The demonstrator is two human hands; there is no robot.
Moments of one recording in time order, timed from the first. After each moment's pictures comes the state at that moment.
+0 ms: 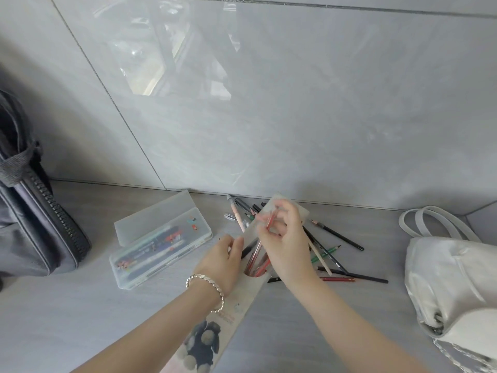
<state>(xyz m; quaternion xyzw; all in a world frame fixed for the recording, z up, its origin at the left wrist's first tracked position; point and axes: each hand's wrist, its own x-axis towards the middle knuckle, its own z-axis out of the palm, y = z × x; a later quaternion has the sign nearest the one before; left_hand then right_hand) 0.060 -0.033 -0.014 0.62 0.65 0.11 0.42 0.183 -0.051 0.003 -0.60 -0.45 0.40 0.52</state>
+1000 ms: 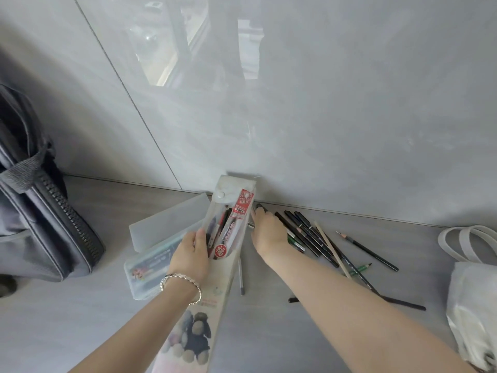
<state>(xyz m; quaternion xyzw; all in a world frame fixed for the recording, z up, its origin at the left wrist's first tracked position) -0.004 0.023 -0.043 0.48 0.77 0.18 0.39 0.147 0.060 -0.086 -0.74 -0.63 0.24 0.01</state>
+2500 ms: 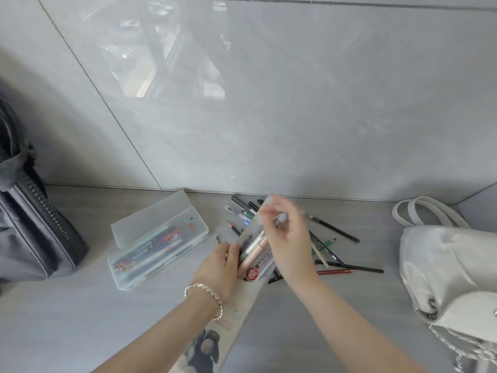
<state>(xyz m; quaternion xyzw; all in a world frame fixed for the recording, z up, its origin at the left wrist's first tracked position) 0.057 -0.049 -0.017 0.61 0.66 0.10 0.42 0.187 -0.060 0.003 -0.62 -0.45 0.33 0.55</state>
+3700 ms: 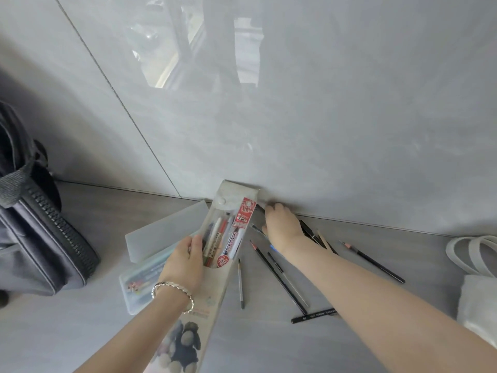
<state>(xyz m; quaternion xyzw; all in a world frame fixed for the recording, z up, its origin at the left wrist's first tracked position) -0.011 0.036 -0.045 0.51 0.76 0.16 0.37 0.180 0.086 -0.079 -0.70 -0.69 0.20 -0.06</state>
